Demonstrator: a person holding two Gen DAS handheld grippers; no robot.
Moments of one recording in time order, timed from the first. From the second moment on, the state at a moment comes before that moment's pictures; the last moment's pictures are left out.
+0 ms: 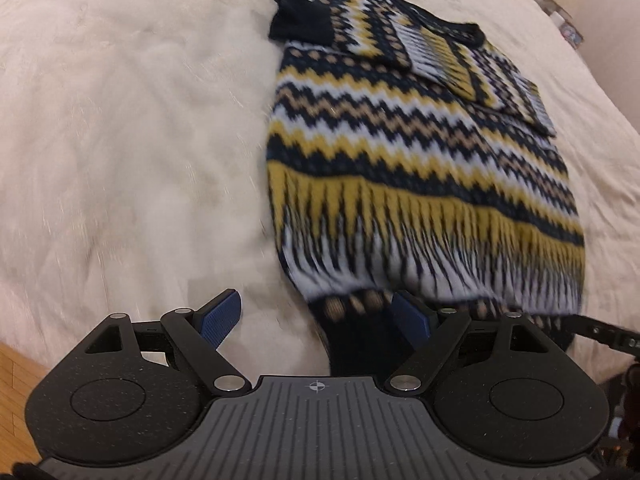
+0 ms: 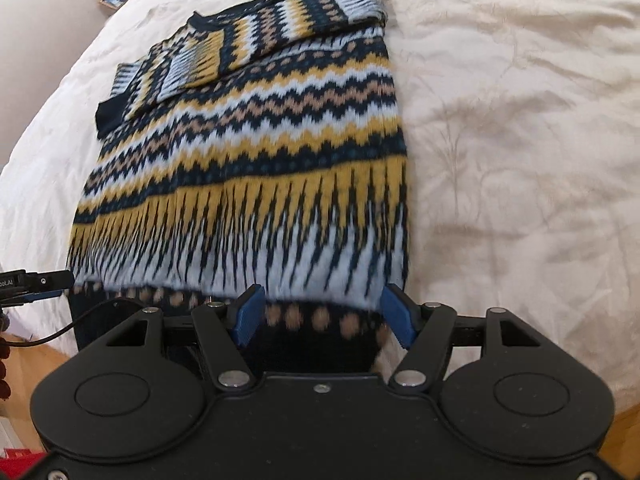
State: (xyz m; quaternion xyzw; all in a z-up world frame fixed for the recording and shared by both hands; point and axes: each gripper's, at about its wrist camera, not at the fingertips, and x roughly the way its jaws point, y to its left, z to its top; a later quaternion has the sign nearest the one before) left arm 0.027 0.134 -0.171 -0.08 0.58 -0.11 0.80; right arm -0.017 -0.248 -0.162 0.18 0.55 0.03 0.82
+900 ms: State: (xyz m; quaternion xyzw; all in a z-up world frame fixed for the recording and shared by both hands) left arm 0.021 0.093 -0.199 -0.05 0.58 -0.12 0.81; right arm -0.035 -0.256 -0.190 0.21 0.55 0.04 0.80
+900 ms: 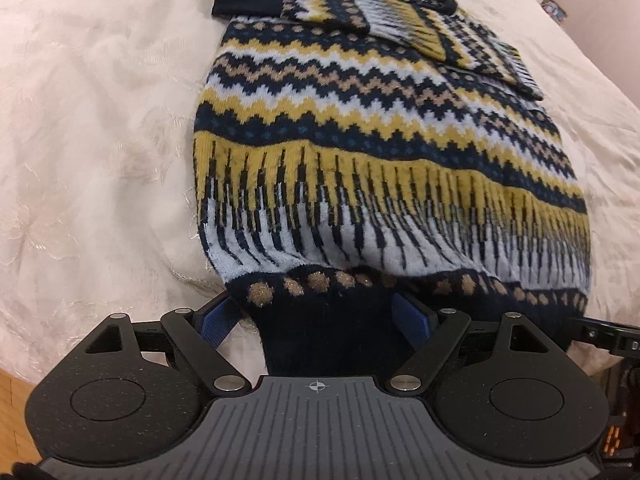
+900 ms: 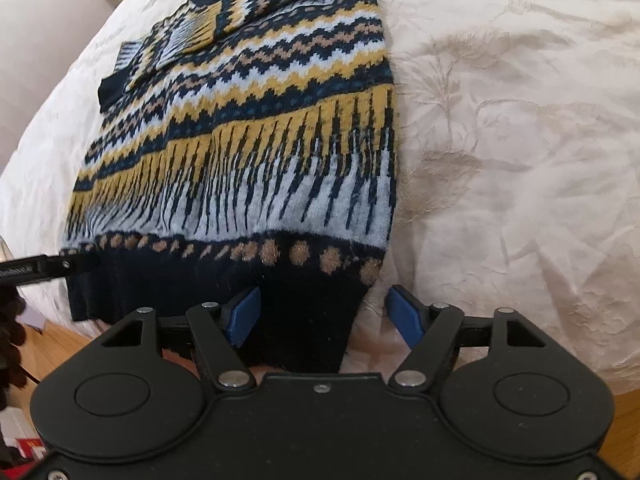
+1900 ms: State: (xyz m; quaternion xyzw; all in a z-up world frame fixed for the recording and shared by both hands) left arm 0.006 0.124 -0.161 -0.14 0.53 -0.13 0.83; right arm -0.035 -0.260 -0.152 0.26 0.50 0.10 0.82
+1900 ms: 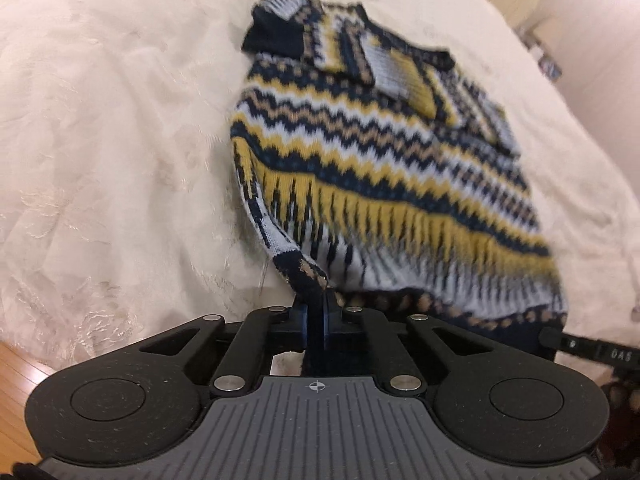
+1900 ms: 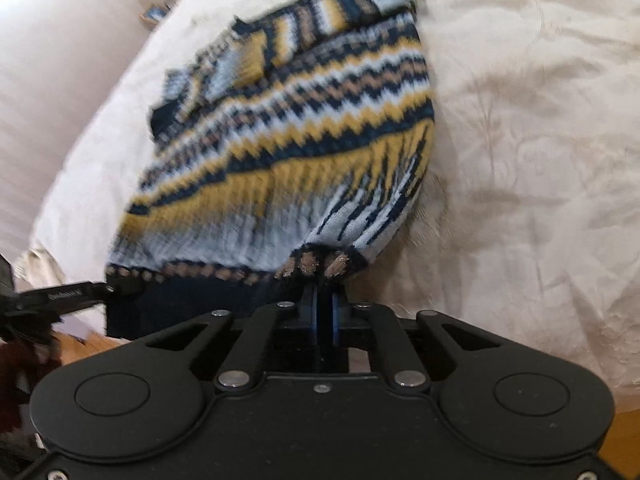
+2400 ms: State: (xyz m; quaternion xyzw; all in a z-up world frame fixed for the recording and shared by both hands) left arm 0.070 0.145 -0.098 -0.21 0.45 -0.15 0.85; right arm 0.021 -0.273 -0.088 0.32 0.40 0.11 0.85
